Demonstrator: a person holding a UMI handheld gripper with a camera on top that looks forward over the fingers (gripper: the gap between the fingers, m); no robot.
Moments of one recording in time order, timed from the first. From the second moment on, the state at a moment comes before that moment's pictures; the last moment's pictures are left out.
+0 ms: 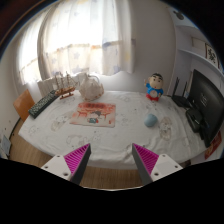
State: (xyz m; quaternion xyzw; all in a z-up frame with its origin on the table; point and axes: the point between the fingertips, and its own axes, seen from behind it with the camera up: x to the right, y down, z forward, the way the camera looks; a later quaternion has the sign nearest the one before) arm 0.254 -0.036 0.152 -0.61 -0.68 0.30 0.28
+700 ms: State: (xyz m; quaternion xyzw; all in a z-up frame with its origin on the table) arm 0.129 0.125 0.066 -0.63 -0.61 0.30 0.38
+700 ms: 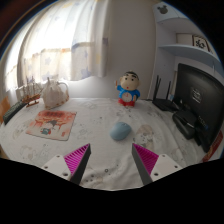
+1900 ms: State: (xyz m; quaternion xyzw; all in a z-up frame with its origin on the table) arm -0.067 0.163 0.000 -0.63 -0.64 0.28 0.33
